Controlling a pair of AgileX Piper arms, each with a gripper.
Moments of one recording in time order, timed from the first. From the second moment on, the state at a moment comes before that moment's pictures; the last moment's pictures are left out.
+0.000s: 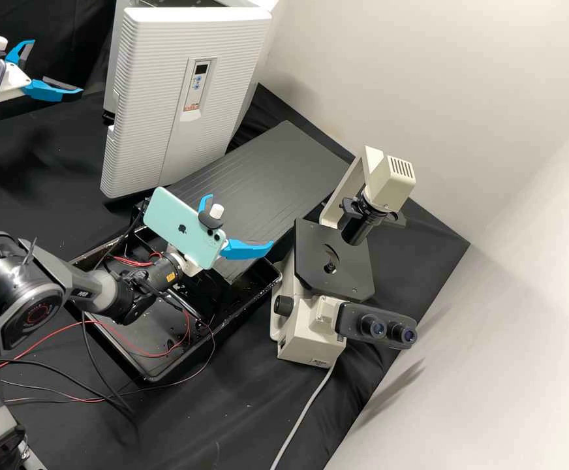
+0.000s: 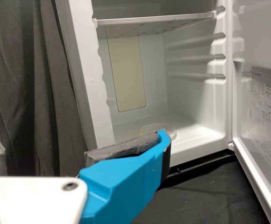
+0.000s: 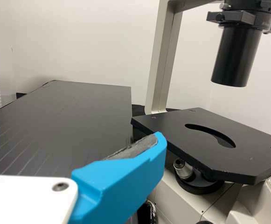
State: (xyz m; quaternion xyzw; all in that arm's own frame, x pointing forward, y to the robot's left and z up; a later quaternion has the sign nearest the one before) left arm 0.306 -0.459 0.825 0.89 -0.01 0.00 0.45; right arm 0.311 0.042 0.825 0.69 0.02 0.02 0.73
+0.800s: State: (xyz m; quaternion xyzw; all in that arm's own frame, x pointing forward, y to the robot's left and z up) left arm 0.306 -0.459 0.825 0.89 -0.01 0.00 0.45; right arm 0.311 0.046 0.829 0.69 0.02 0.05 0.72
